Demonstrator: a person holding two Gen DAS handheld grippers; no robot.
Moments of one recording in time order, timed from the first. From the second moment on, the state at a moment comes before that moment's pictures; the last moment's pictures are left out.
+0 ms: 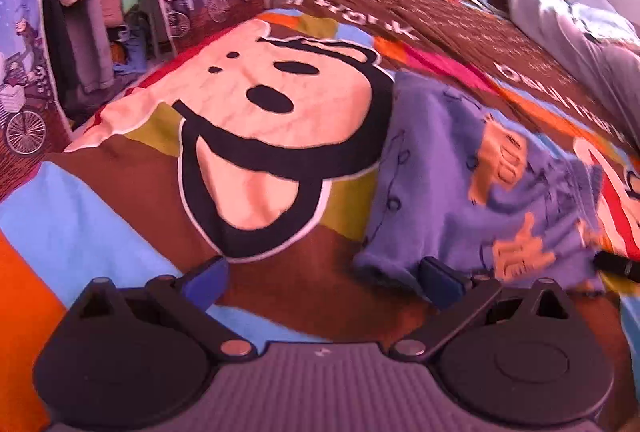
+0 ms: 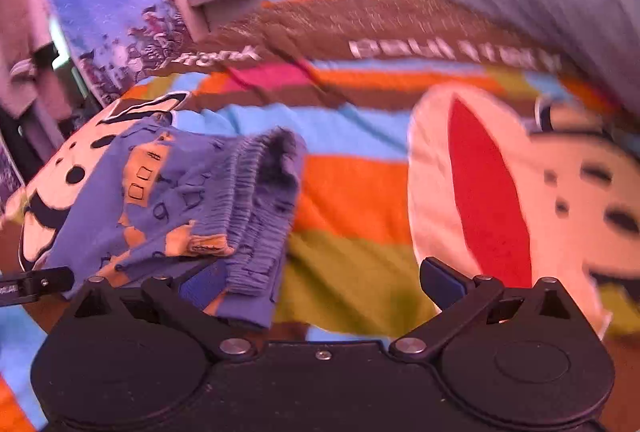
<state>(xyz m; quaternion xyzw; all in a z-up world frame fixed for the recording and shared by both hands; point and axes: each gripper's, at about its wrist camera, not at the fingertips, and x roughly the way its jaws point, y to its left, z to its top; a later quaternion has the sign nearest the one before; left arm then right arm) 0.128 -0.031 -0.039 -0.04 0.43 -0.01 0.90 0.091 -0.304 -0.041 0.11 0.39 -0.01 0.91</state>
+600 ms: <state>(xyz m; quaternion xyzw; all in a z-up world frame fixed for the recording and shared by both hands) 0.237 -0.051 -0.057 0.01 0.37 -0.09 0.93 0.141 -0.314 -0.057 0.11 0.35 -0.02 0.93</state>
